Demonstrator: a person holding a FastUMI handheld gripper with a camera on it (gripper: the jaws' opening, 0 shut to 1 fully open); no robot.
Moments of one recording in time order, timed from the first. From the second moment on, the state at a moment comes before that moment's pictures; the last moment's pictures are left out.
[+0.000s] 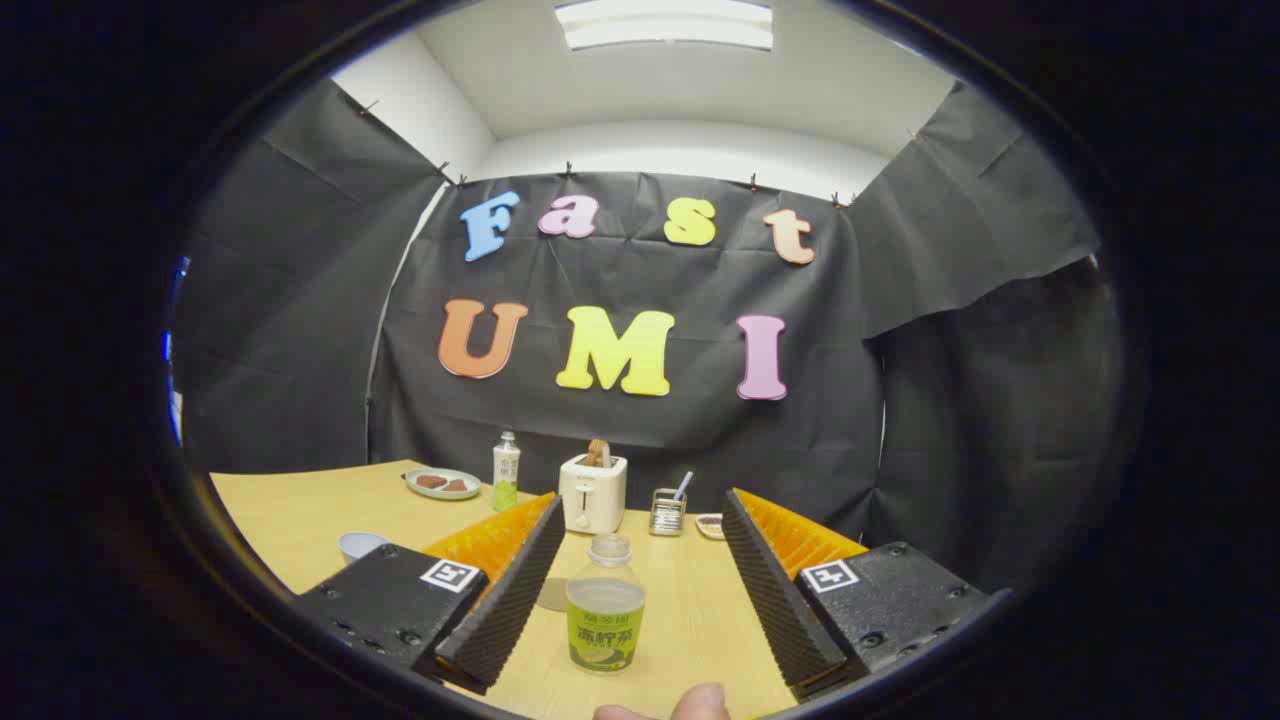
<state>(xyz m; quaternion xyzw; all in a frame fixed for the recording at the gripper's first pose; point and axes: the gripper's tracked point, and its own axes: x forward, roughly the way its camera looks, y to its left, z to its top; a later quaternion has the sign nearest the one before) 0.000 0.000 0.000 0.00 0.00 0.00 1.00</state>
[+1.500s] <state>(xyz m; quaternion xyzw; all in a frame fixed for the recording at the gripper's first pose) -0.003 0.017 -0.009 0.01 0.01 0.01 1.00</state>
